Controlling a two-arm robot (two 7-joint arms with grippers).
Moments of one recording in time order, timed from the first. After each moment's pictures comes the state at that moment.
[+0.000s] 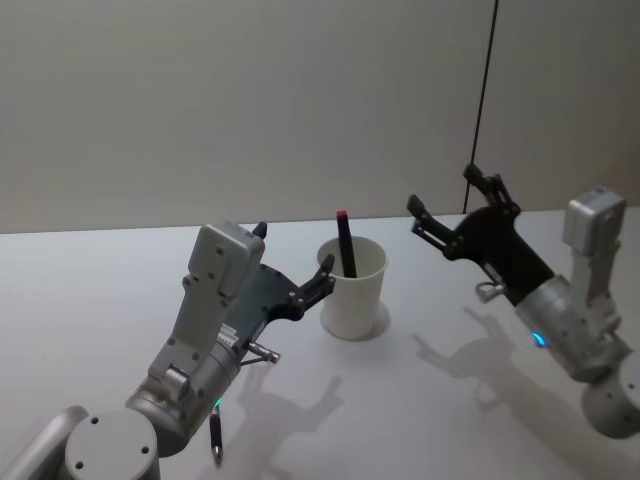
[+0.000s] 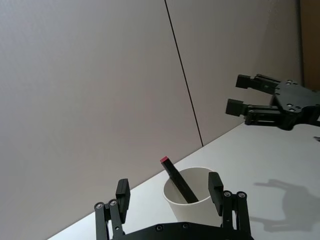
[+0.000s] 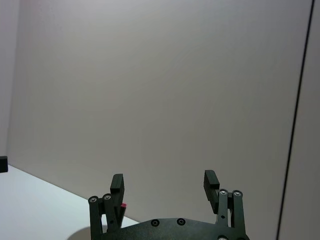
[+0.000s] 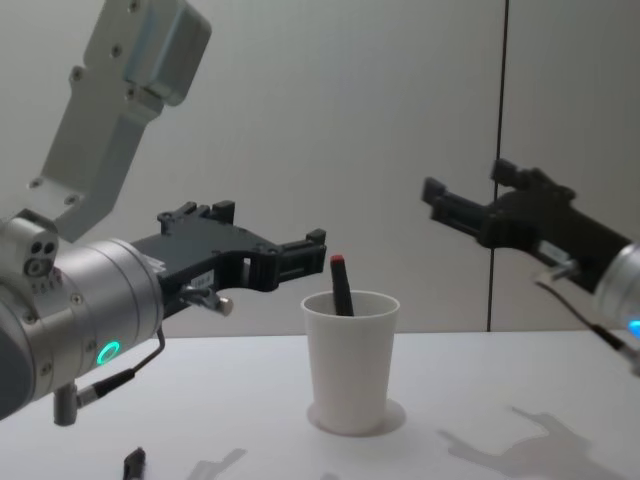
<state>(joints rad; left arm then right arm) -0.24 0.38 0.45 -1.63 -0.20 0.01 -0.01 0.48 0.14 -0.27 -1.03 0.27 -0.52 0.44</state>
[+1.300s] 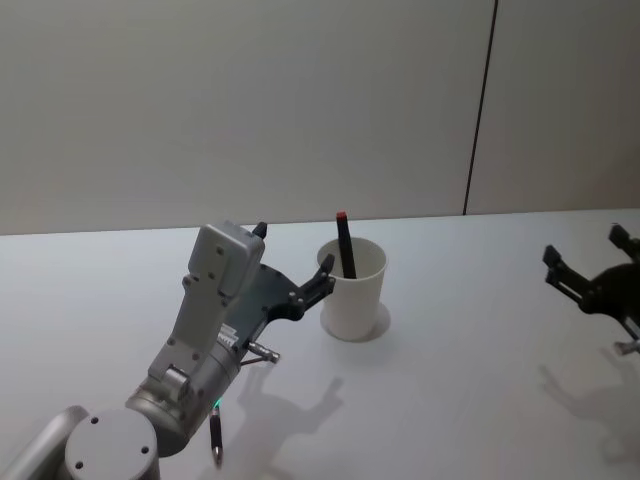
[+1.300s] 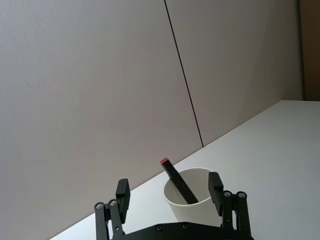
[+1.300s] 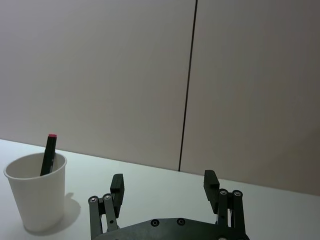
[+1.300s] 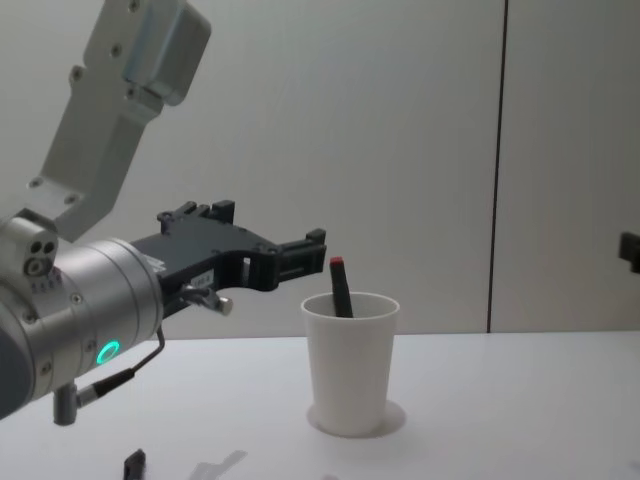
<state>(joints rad) -0.24 0.38 0.45 -1.63 -0.20 0.01 -0.01 0.10 0.38 -0.14 -1.56 0.33 -0.09 0.20</state>
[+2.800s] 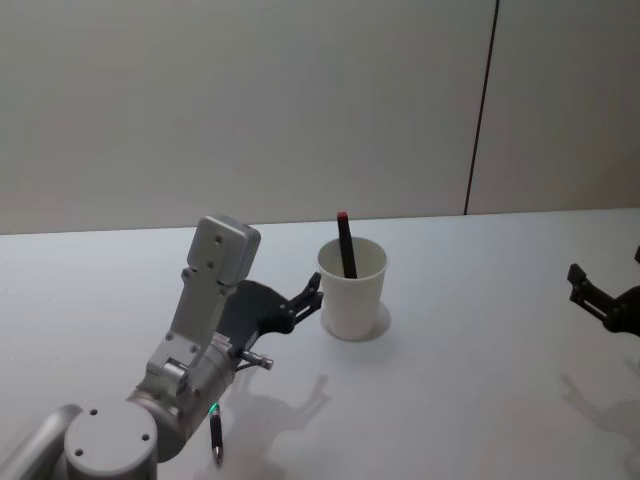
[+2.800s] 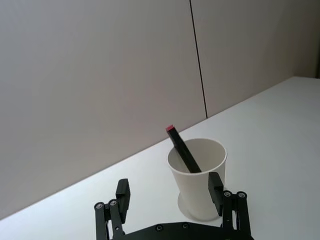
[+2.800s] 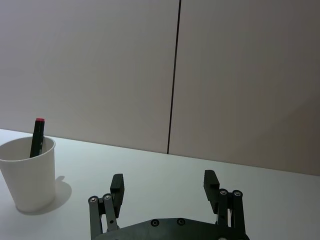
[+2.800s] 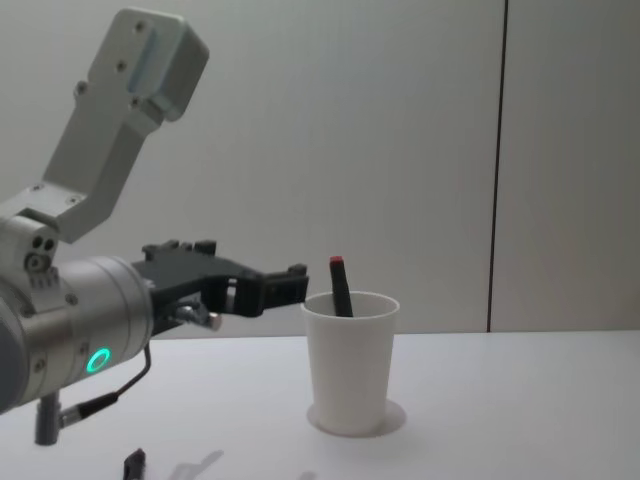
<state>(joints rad) -0.22 0.38 0.44 -1.67 -0.26 0.19 0.03 0.03 0.42 -0.10 -1.63 0.35 -0.03 0.16</state>
